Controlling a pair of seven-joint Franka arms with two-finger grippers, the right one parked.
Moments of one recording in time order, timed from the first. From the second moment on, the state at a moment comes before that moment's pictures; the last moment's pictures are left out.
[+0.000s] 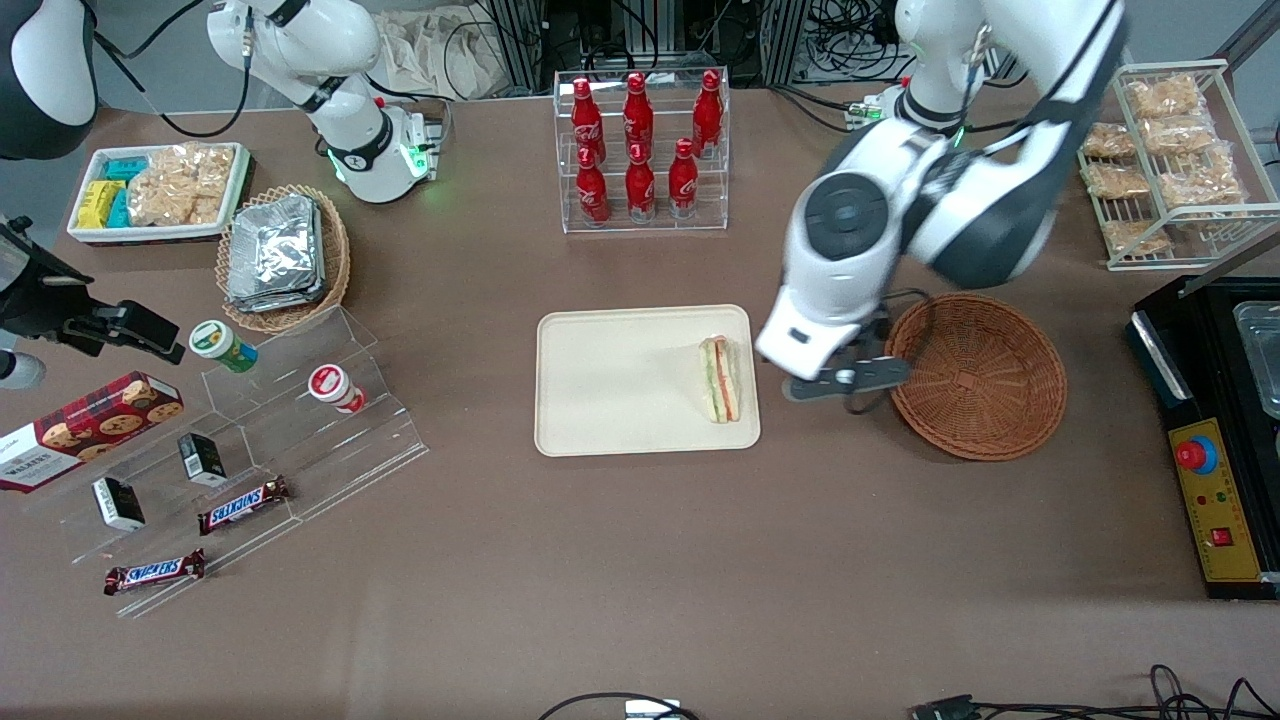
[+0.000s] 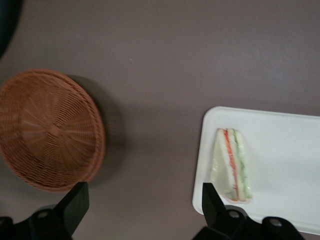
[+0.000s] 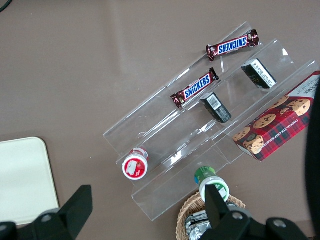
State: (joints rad) arm -0.02 0.29 -0.53 -1.56 0.23 1.70 -0.71
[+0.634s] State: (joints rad) arm -0.06 -0.01 0.02 -1.73 0.04 1.69 -0.20
